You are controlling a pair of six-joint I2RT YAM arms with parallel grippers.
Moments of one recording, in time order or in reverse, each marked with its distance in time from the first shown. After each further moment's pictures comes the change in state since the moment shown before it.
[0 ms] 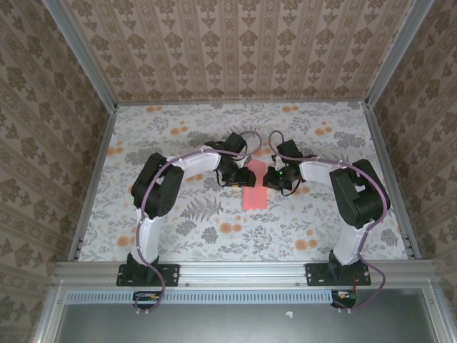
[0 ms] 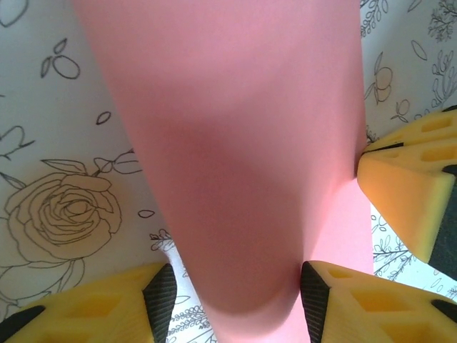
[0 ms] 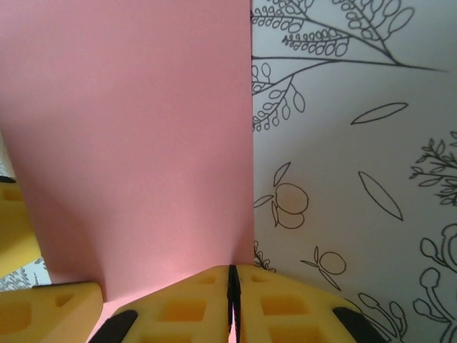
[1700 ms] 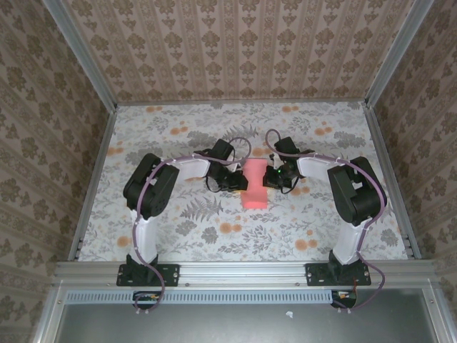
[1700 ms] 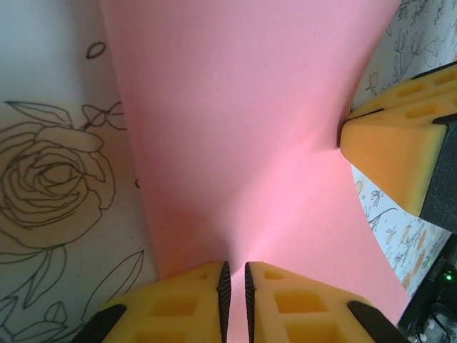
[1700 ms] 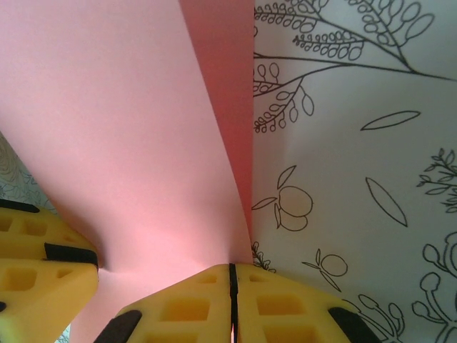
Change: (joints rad) left arm 0.076 -0.048 -0.224 0.265 0.237 -0.037; right arm 0.002 0.034 0.073 -0.106 0.017 -0.056
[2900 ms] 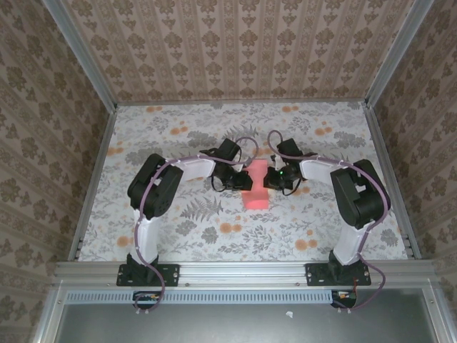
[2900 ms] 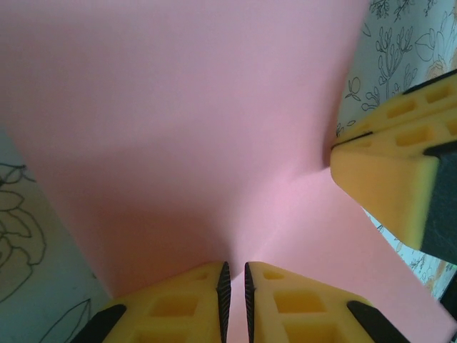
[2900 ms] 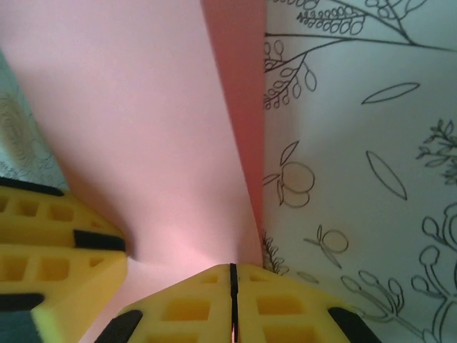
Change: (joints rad) left arm -0.053 0.026 0.059 -0.019 -0.054 0.048; right arm -0.009 -0.054 -0.058 0.053 -0.040 0.001
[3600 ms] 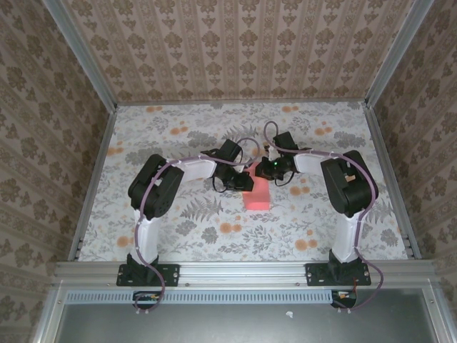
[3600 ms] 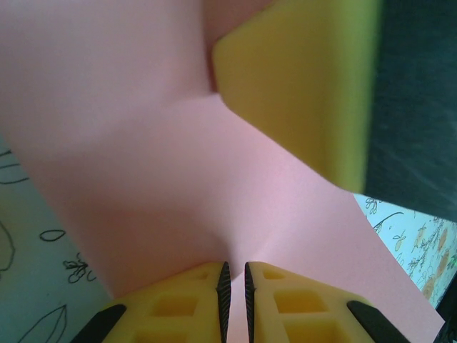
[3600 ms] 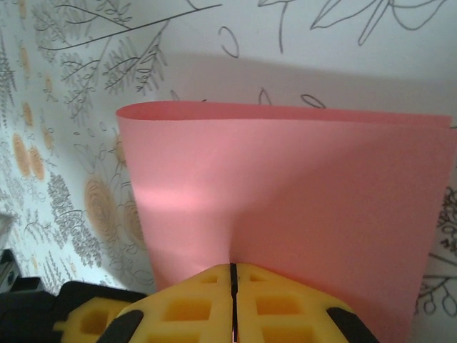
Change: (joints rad) left arm -0.010 0.000 0.000 0.003 -0.004 0.000; right arm -0.011 0.164 0.127 0.152 -0.118 0.045
